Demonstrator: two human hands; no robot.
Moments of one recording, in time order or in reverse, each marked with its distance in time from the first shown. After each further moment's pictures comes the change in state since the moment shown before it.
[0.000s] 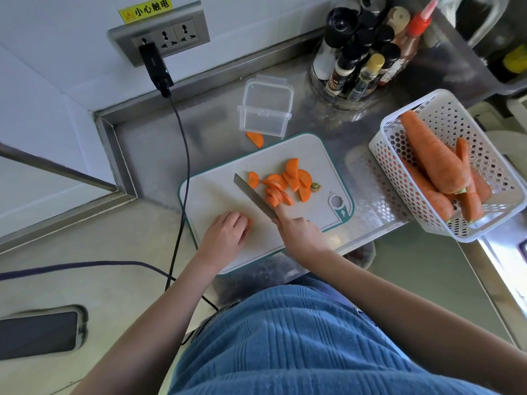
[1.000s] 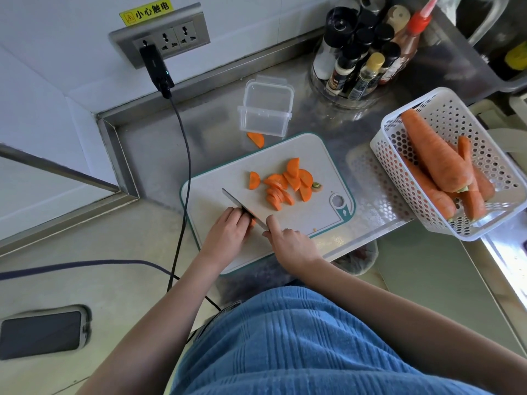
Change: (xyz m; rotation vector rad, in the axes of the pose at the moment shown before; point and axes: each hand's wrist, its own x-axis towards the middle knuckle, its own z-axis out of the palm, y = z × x) left_hand 0.005 0.000 0.003 0.035 0.107 0.061; right_hand -0.007 -0.013 0.019 -0.044 -0.046 -0.074
